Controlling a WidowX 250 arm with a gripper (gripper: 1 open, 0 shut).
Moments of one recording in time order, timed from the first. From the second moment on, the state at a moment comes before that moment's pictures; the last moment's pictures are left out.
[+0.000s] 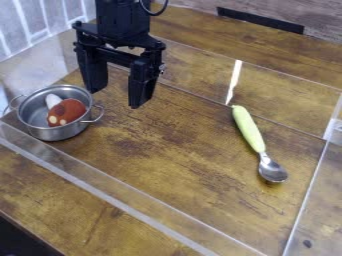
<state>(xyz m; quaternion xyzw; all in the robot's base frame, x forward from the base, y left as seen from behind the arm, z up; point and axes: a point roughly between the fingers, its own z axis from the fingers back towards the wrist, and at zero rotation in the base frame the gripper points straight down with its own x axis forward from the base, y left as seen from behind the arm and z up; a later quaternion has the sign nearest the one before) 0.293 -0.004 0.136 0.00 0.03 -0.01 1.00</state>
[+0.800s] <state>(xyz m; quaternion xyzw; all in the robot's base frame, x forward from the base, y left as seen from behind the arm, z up) 0.283 0.091 0.109 0.01 0.03 0.20 0.98</state>
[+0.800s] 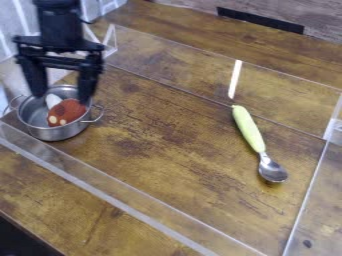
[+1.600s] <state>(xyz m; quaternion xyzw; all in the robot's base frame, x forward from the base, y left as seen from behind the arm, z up) 0.307 0.111 0.072 0.00 -0.02 0.25 0.97</state>
